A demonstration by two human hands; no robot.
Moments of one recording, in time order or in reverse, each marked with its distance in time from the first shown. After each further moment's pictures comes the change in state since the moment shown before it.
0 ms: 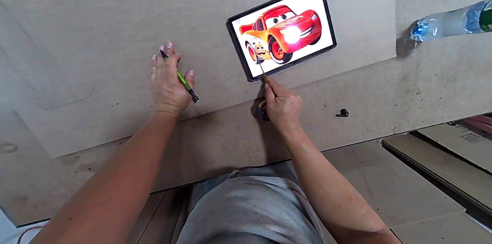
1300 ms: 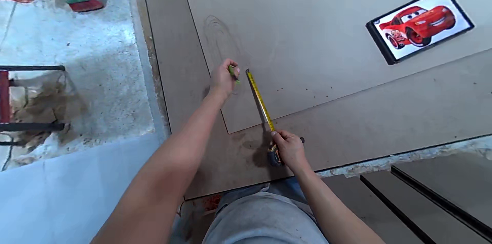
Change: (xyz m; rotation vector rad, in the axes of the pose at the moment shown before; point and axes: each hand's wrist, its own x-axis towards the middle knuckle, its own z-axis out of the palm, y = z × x) left_hand -0.029 -0.287 -0.209 -0.518 -0.226 -0.284; right_hand -0.235 -0.350 0.217 0.598 -0.446 0.536
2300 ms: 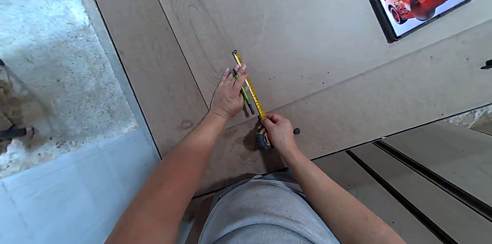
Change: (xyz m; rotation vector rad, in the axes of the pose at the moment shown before) left_hand -0.035 -0.074 0.079 0.425 0.004 0.732; right_hand 0.030 -0.012 0.018 0.106 0.070 0.149
